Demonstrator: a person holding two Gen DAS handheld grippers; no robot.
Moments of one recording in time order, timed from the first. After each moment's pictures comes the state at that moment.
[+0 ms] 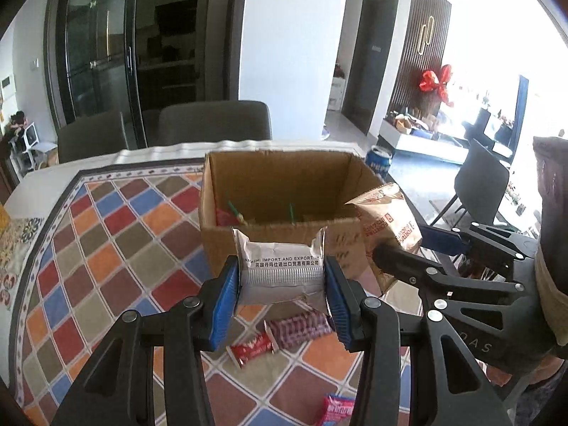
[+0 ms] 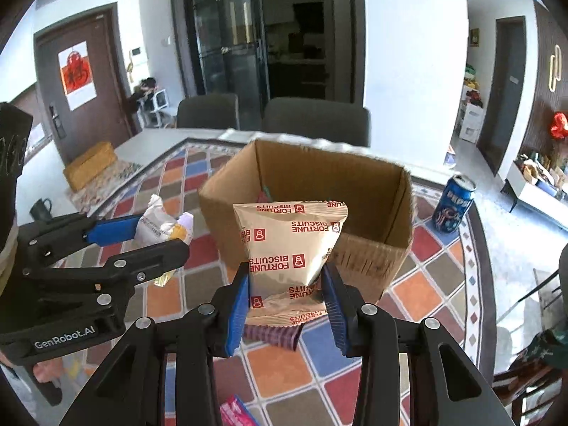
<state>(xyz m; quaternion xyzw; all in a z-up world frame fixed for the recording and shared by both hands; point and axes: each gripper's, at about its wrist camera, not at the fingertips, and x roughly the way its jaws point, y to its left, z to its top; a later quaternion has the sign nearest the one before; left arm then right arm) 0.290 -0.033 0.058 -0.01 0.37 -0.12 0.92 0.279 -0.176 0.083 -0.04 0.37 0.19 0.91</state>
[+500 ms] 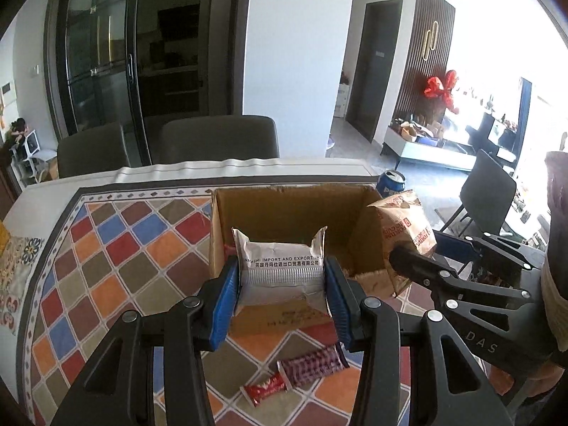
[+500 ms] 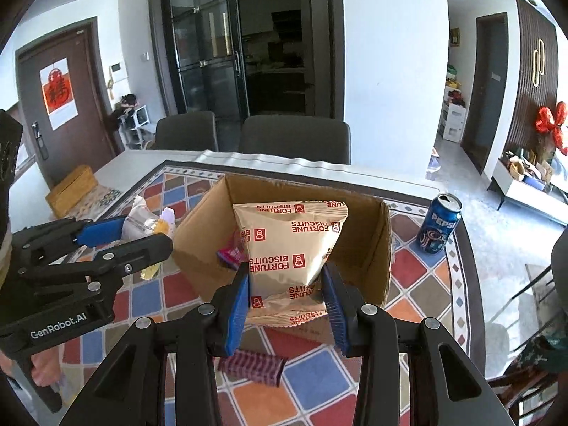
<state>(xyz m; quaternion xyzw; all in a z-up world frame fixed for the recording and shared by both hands) 0.341 -0.029 0.074 -0.01 0.35 -0.11 0.93 0.324 -0.180 0.098 -0.02 0.36 0.15 0.92</state>
